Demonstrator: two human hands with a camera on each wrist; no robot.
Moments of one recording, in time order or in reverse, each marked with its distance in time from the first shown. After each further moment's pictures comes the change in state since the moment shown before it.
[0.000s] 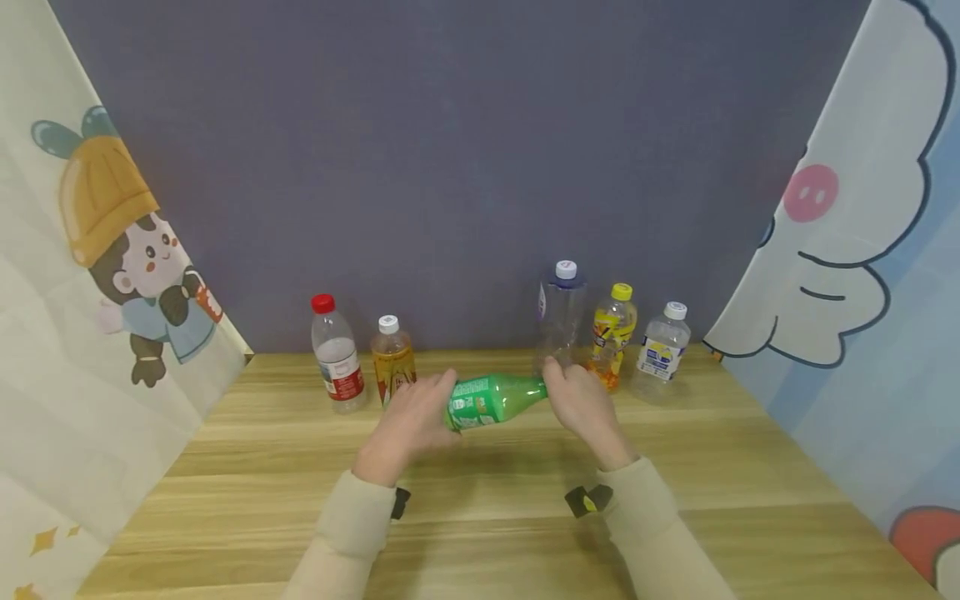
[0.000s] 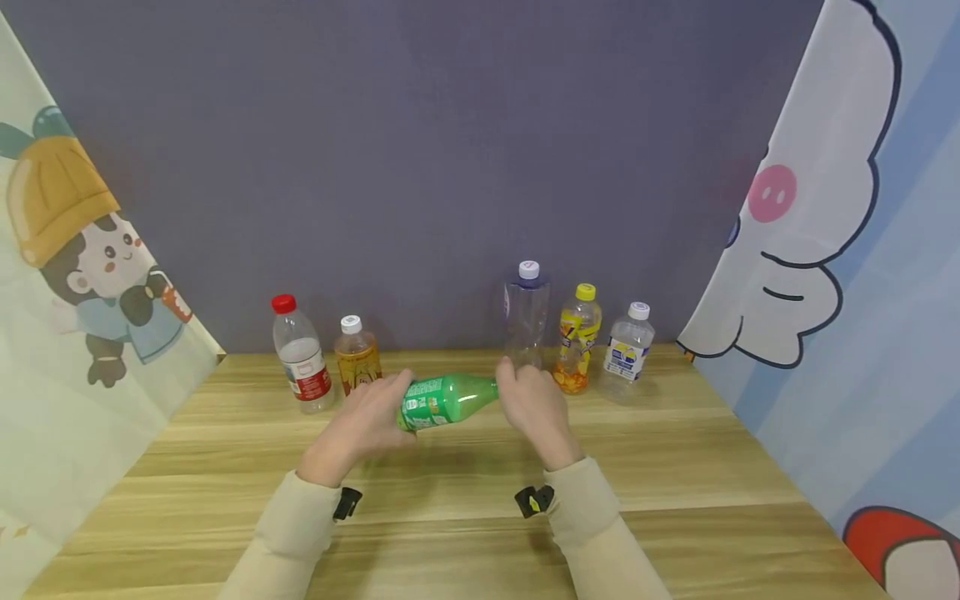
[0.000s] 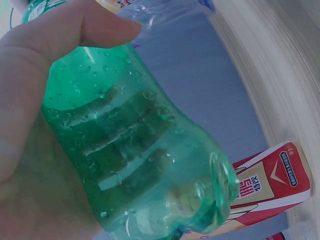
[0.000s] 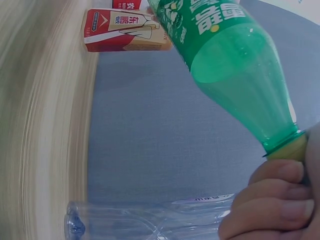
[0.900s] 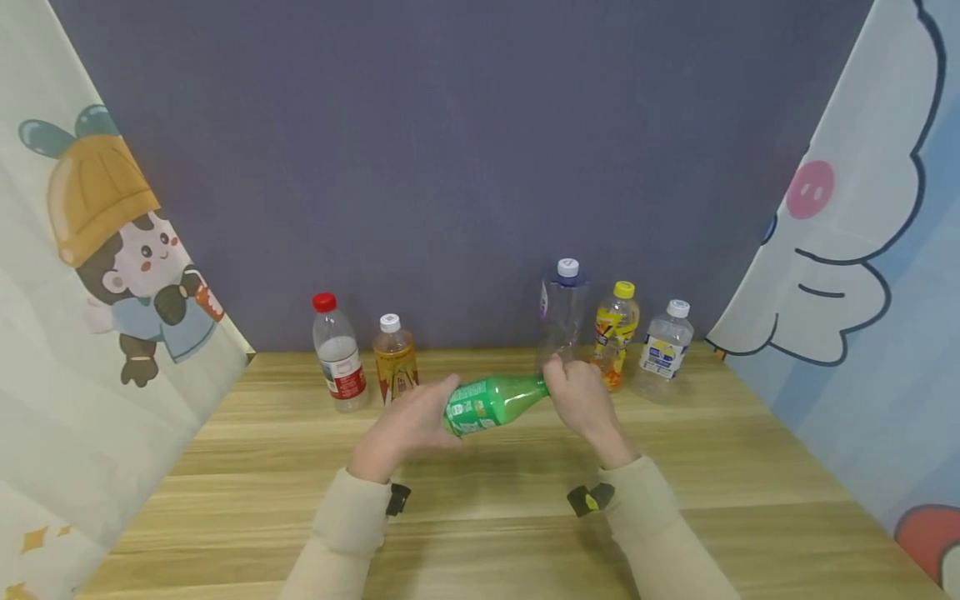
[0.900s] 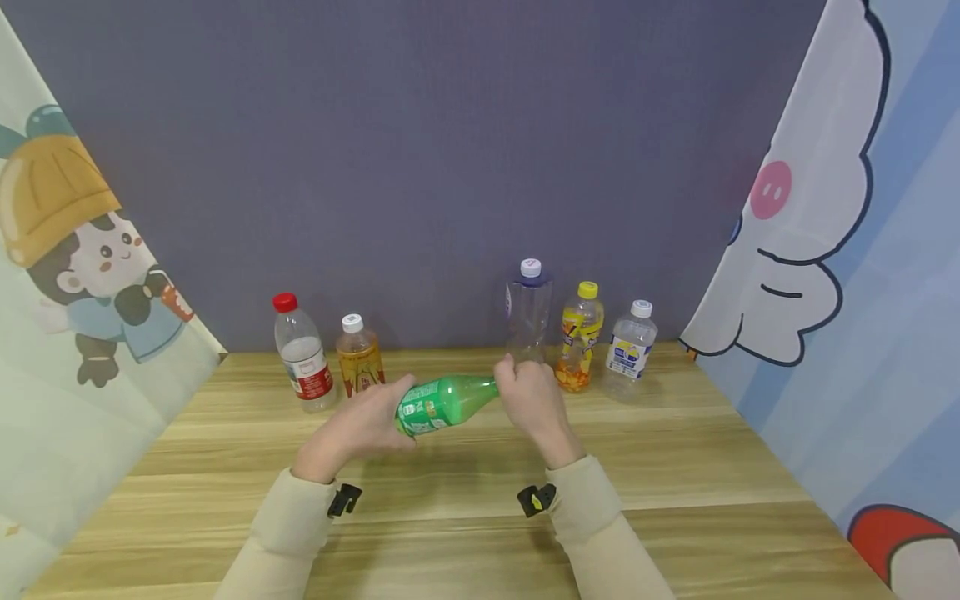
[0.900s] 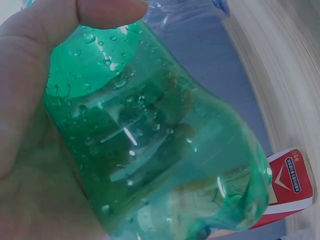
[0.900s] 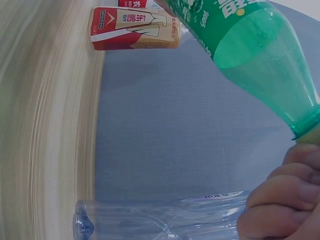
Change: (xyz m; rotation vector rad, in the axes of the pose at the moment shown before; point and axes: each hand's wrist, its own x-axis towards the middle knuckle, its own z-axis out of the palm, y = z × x) left_hand -0.005 -0.004 -0.006 -0.201 -0.093 0.034; right_hand 0.001 0.003 0.006 0.166 0.153 -0.244
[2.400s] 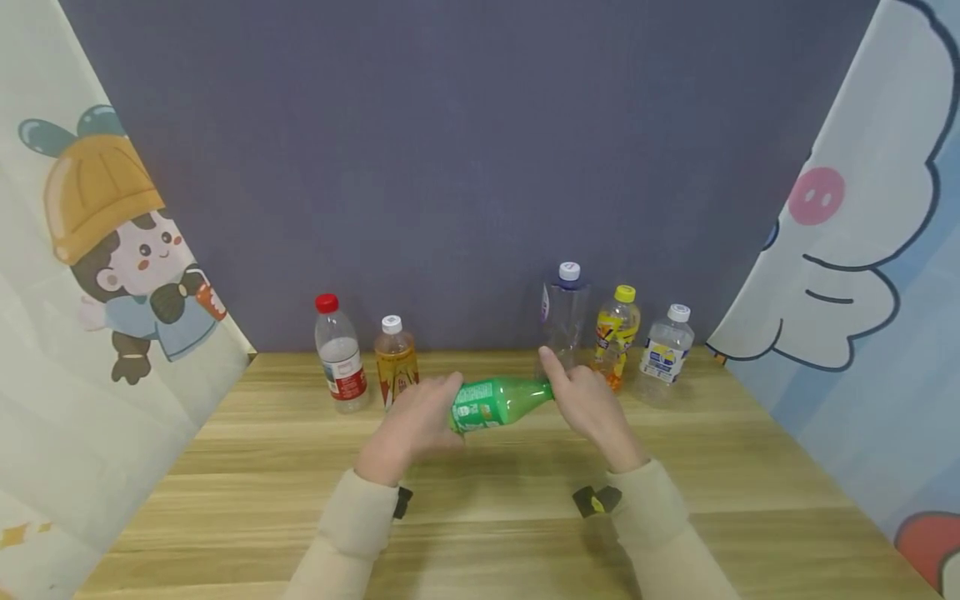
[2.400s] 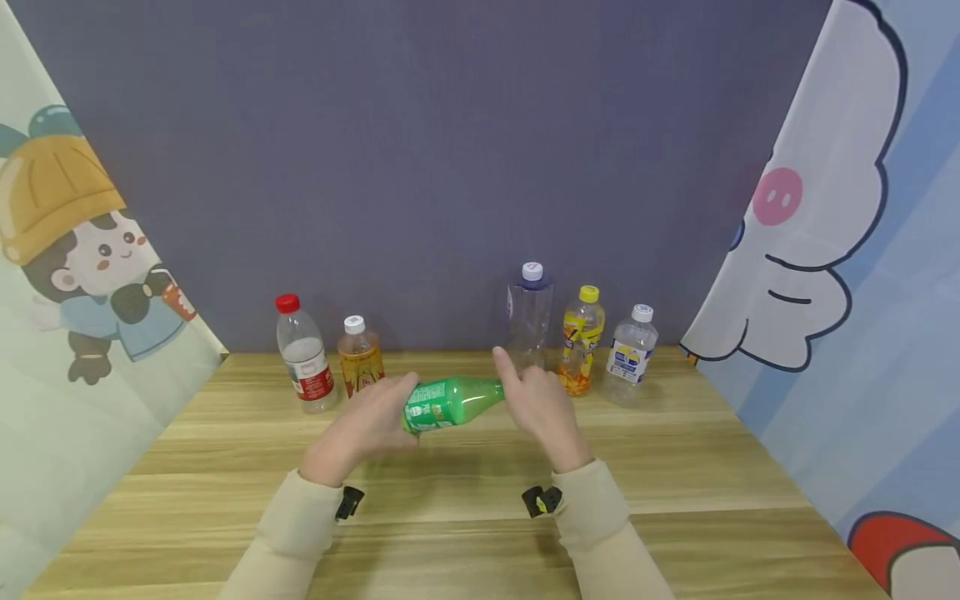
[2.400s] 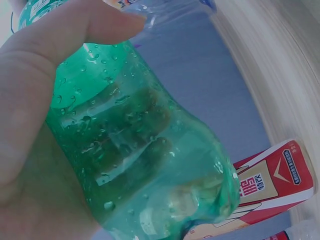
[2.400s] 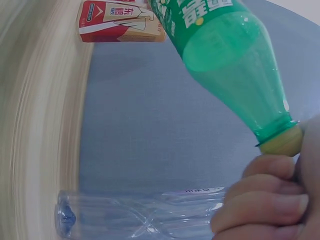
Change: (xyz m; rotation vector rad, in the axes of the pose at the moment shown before) left_hand 0.008 0.001 0.006 0.222 0.067 0.028; right_hand 0.000 -0.006 -0.015 -0.169 -0.205 0.197
